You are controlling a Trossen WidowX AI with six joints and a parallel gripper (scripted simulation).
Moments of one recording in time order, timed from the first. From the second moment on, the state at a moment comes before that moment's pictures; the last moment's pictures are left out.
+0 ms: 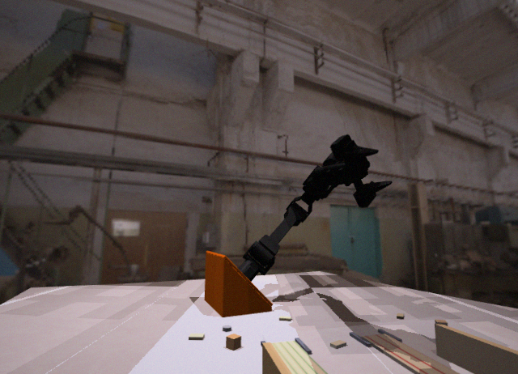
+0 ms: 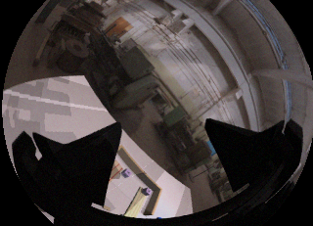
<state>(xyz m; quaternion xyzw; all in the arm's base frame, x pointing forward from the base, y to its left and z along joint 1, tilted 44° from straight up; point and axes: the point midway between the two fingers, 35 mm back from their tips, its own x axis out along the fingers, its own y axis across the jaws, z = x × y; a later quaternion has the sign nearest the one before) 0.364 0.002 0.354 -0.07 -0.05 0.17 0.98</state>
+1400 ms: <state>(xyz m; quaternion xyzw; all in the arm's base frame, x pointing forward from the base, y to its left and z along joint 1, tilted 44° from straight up) 0.326 -0.033 0.132 0.34 0.28 0.22 0.87</state>
